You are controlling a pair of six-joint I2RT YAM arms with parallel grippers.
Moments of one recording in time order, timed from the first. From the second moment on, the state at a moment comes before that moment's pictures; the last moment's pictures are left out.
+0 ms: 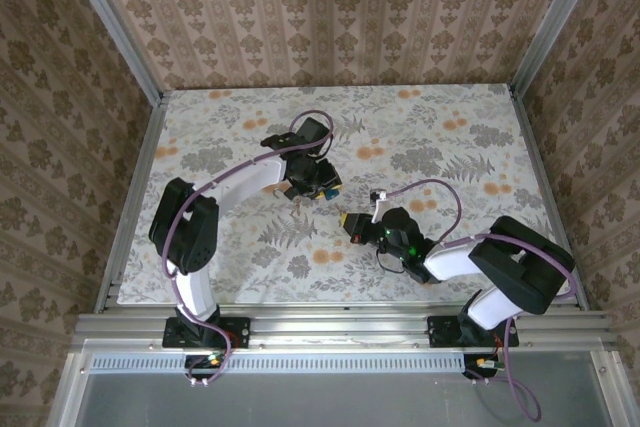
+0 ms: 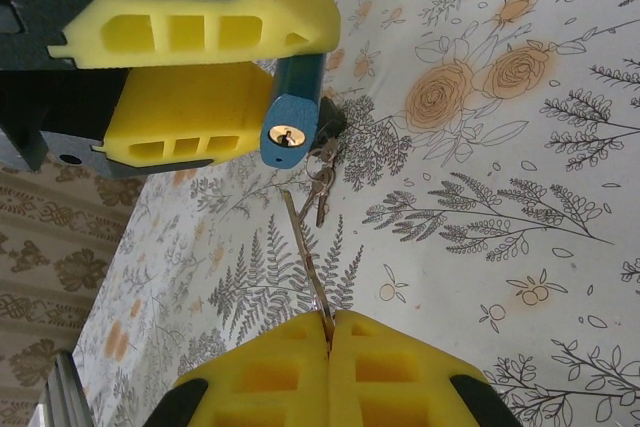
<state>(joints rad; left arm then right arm) -0.71 1.84 1.43 -0.73 0.23 -1.02 0.75 1.53 0.34 0.86 -0.03 0.84</state>
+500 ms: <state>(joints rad) -0.71 1.84 1.45 -0.74 0.21 -1.02 0.76 1.57 0.36 0.88 -0.01 0.86</state>
